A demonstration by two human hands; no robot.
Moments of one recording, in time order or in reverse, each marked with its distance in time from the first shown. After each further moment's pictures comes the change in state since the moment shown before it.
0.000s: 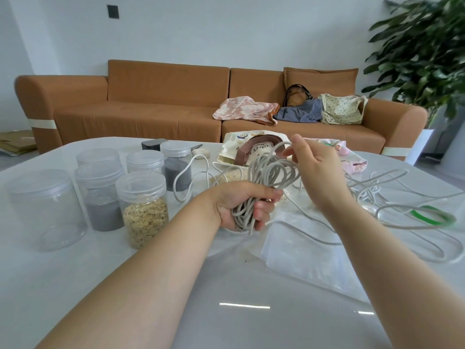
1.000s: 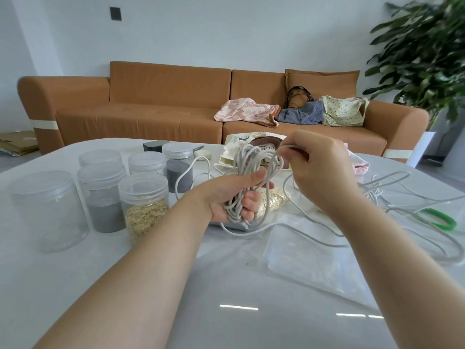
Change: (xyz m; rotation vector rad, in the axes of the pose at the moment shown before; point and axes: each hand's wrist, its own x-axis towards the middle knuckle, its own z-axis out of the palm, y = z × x) left_hand -0.006 0.003 -0.015 -0.094 0.143 0.129; right_hand -0.001 -0.019 -0.007 -0.251 -0.001 -0.487
